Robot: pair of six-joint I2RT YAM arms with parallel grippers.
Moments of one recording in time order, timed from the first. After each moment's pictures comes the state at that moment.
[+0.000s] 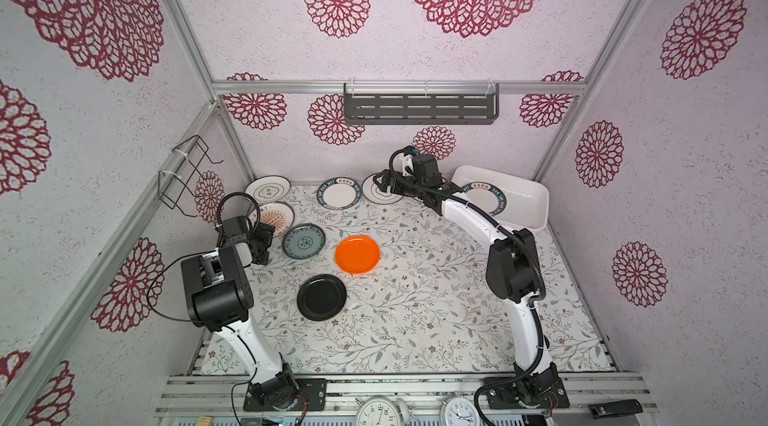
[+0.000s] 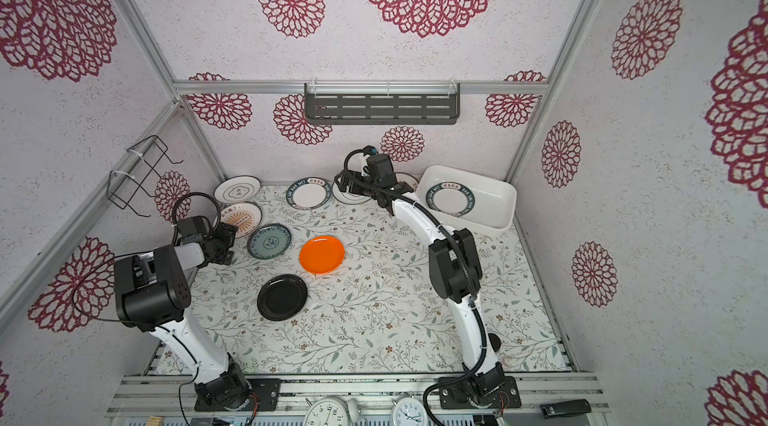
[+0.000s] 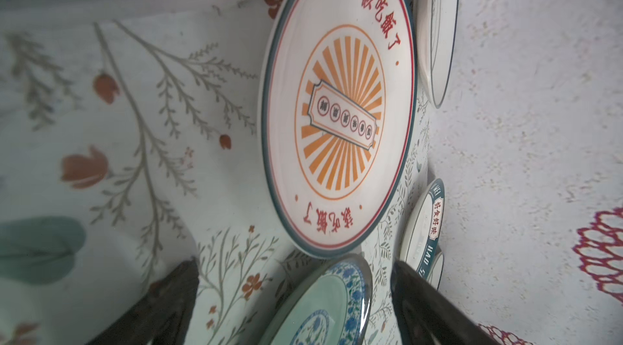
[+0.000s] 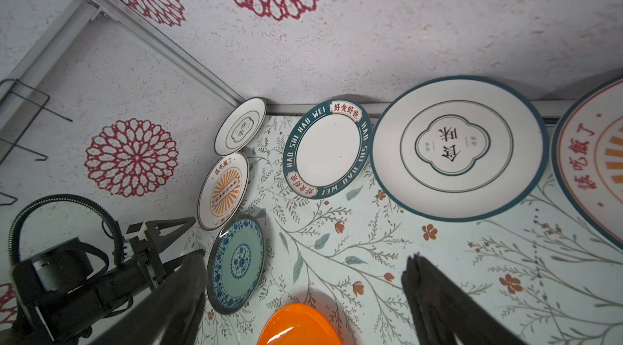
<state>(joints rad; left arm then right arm) 0.41 1.93 1.06 0.06 0.28 -1.03 0.51 2.26 2.07 -0.22 -0.29 0.57</state>
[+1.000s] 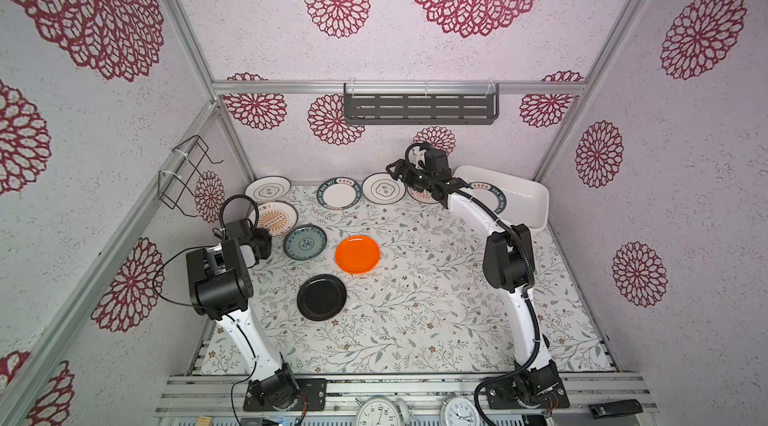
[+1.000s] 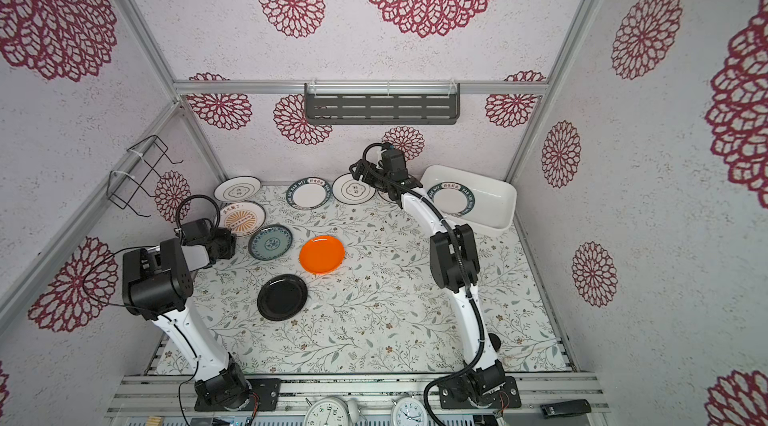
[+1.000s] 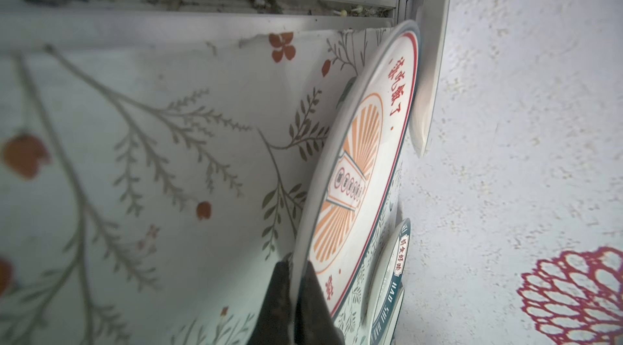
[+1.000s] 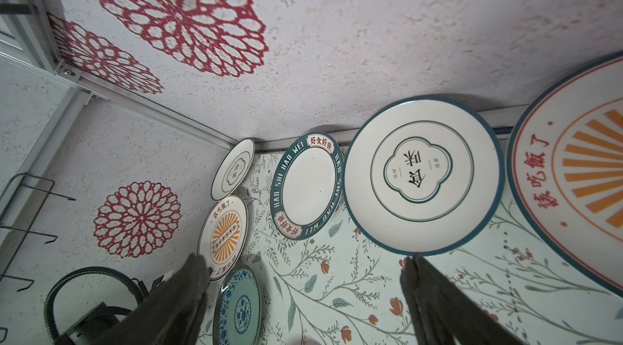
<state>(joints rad) 0.40 2.01 1.03 0.28 0.27 -1.20 0.43 2.37 2.20 -0.20 -0.32 0.72</state>
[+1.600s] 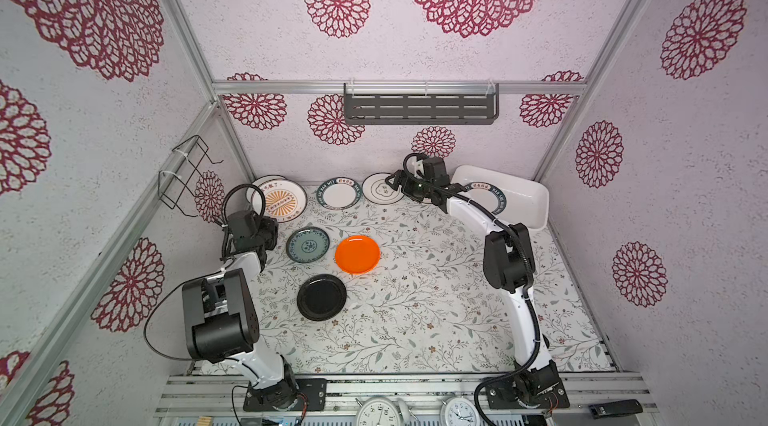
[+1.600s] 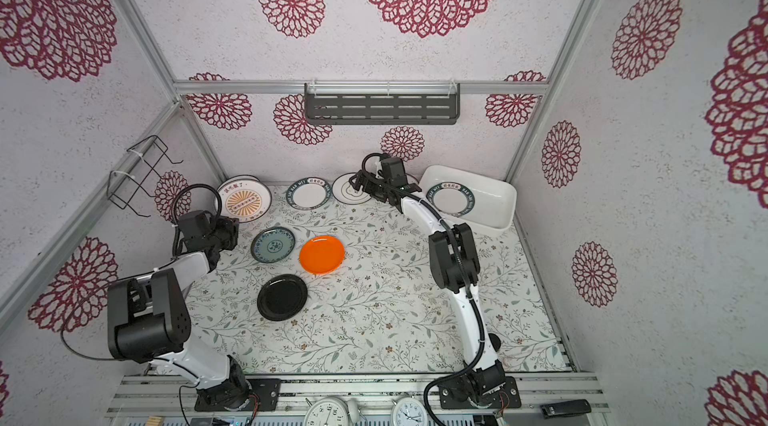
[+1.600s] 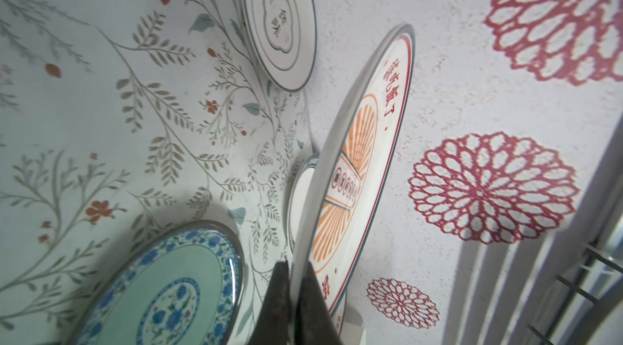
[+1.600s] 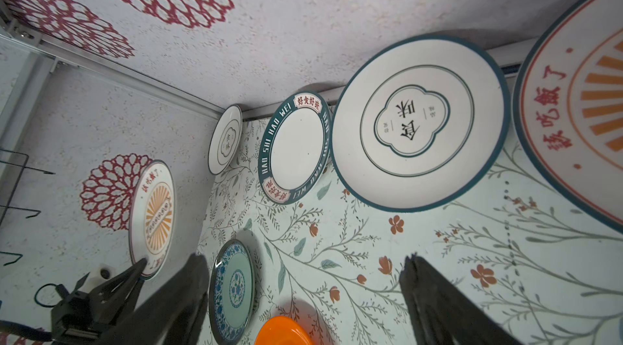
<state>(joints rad) 0.29 1.63 0.89 0.27 0.27 -1.23 0.43 2.36 2.09 -0.22 -0.39 0.72</state>
